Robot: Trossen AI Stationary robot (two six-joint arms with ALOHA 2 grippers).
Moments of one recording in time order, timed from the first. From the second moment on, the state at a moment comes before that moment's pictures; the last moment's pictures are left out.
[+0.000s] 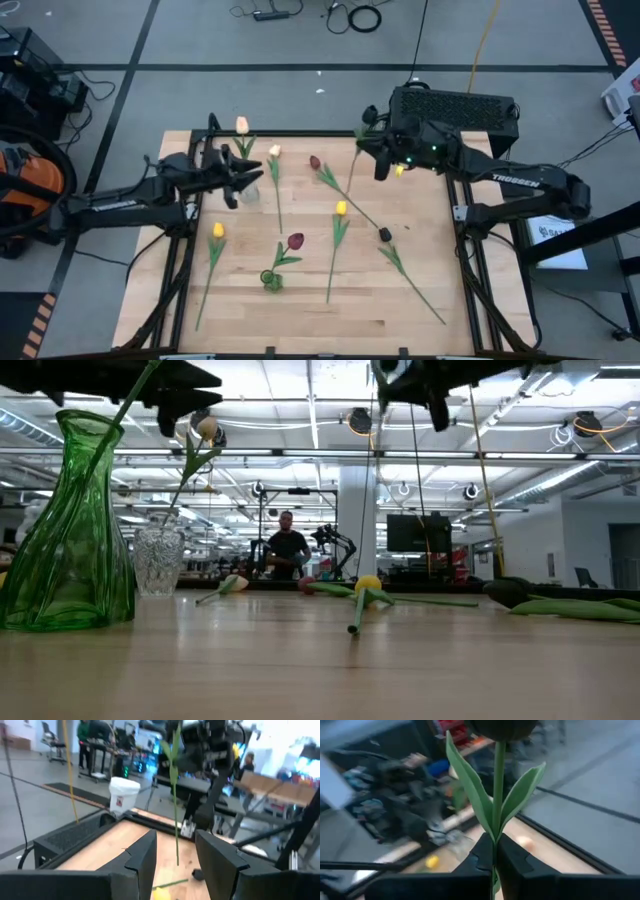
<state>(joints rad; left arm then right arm) 0.29 0.62 0.47 0.20 0.08 -0.22 -0.32 1.12 0.94 0.06 0.02 0.38</state>
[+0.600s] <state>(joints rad) 0.19 0.98 0.78 0.20 0.08 -0.01 -0.15 1.35 1.08 0.33 -0.06 0.22</state>
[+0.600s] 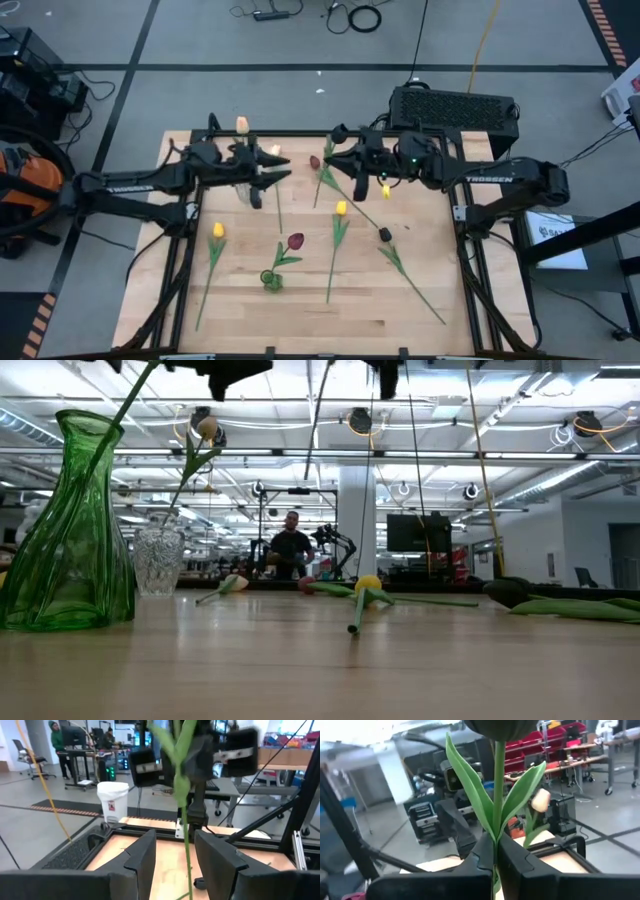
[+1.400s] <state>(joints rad) 0.16 1.09 0.89 0.23 0.18 -0.02 -0.11 1.54 1.54 -0.08 -0.11 -0.04</state>
